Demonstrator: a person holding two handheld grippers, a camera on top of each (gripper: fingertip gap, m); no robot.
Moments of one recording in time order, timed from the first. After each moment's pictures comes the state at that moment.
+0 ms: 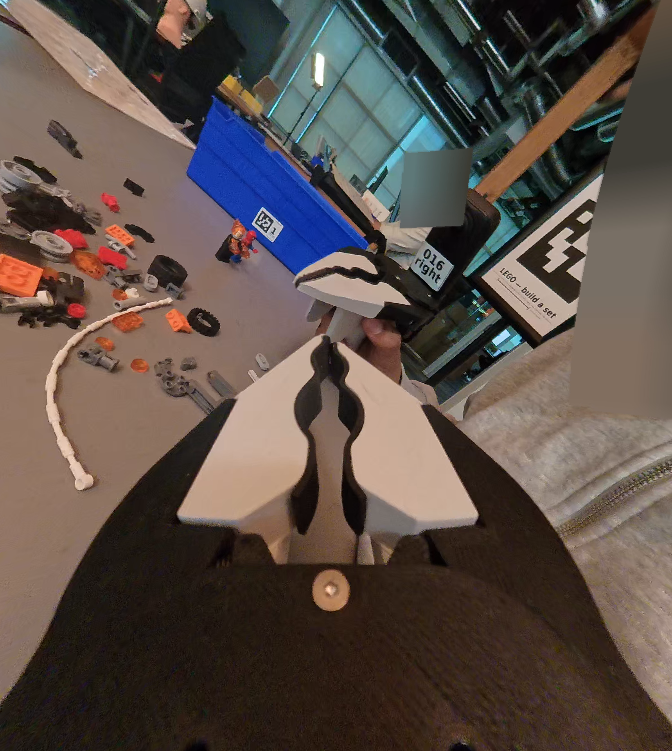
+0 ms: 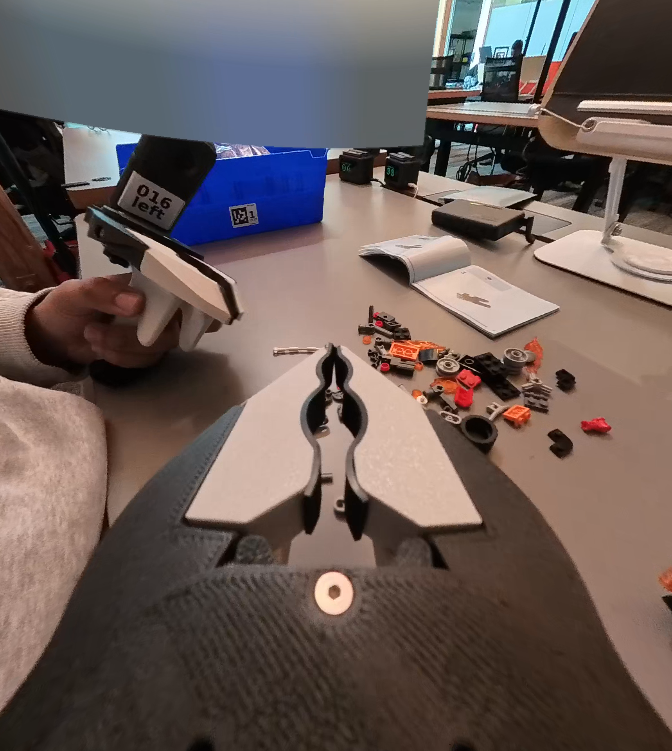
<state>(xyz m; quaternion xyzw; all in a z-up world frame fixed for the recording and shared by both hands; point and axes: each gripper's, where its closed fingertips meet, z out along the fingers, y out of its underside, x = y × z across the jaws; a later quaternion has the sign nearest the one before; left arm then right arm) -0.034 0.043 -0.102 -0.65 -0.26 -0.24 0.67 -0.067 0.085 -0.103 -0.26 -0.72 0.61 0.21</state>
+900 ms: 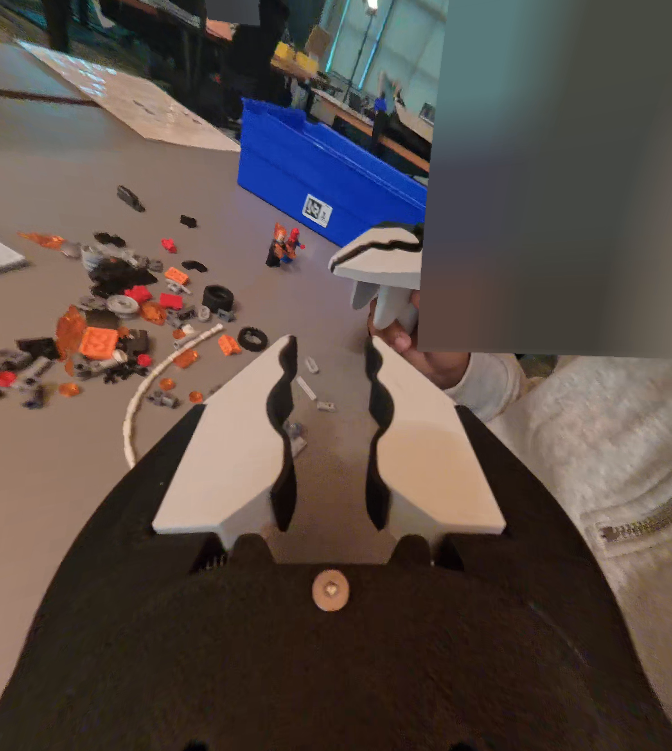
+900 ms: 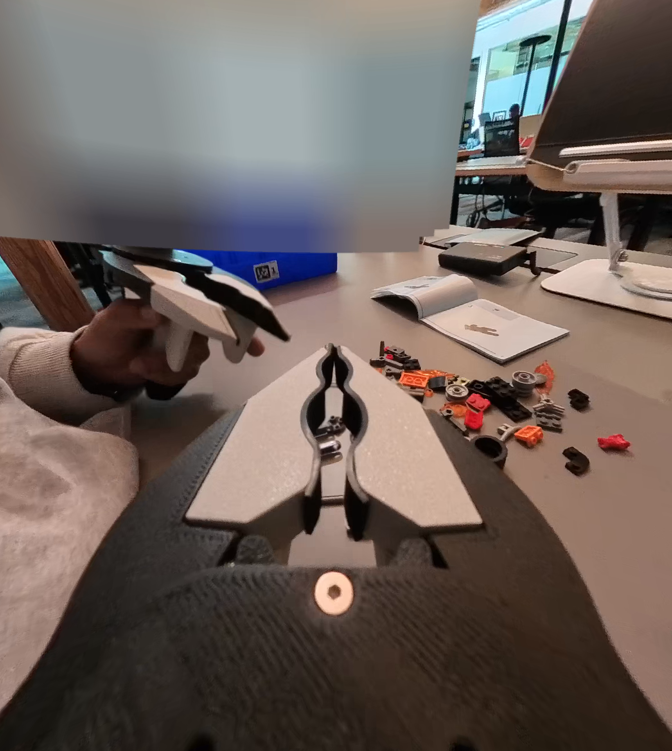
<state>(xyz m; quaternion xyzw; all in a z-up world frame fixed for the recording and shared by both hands) -0.041 0.051 -0.099 -0.73 -0.21 -0.09 0.64 -0.063 0.092 -0.084 -0.26 -0.67 0.67 0.19</state>
